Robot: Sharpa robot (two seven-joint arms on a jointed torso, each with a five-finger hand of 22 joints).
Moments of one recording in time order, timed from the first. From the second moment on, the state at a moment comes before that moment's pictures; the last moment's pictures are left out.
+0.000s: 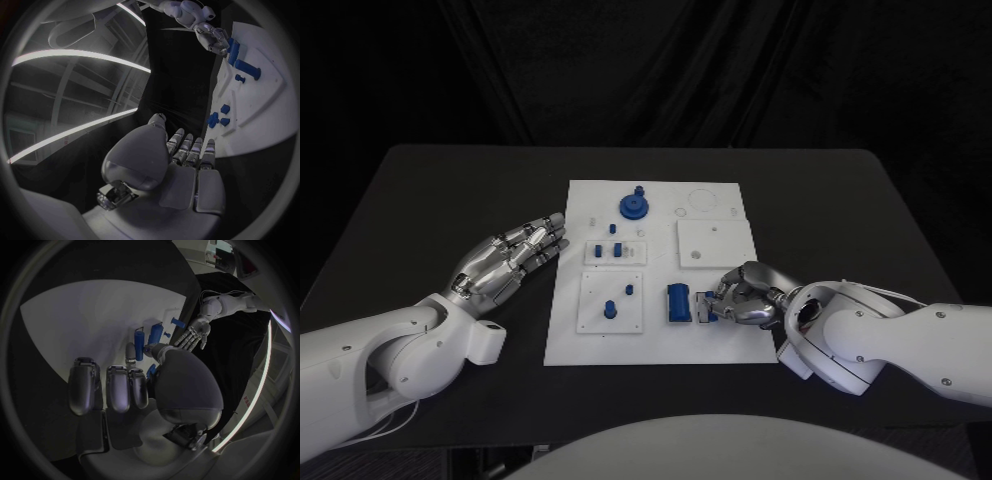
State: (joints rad) left arm 1.06 -1.07 -0.21 1.64 -0.09 0.04 0.68; left_hand 1.47 0.25 -0.19 0.27 0.56 0.35 0.14 0.05 0.04 0.08 0.17 0.31 0.04 0.04 0.19 0.18 0.03 0.10 0.05 0.22 0.05 0.09; right arm 1.10 -1.06 -0.25 1.96 -1.01 -0.54 -0.44; right_hand 1.20 -0.17 0.51 0.24 0.56 0.76 0.05 0.83 0.37 1.47 -0.03 1.57 1.31 1.46 -0.09 1.49 1.31 0.06 1.47 0.02 1.38 1.31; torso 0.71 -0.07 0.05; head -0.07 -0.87
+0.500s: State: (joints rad) left arm 1.06 -1.07 -0.21 1.64 -0.09 0.05 0.68; left_hand 1.47 0.25 -0.19 0.27 0.57 0.35 0.14 0.05 0.04 0.08 0.17 0.31 0.04 0.04 0.19 0.19 0.03 0.10 0.05 0.22 0.05 0.09; right arm 1.10 -1.04 -0.25 1.94 -1.02 -0.54 -0.44; right_hand 1.13 -0.14 0.40 0.25 0.44 0.77 0.04 0.79 0.38 1.47 -0.03 1.57 1.31 1.46 -0.09 1.49 1.31 0.06 1.47 0.02 1.38 1.31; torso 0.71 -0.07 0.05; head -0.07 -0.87
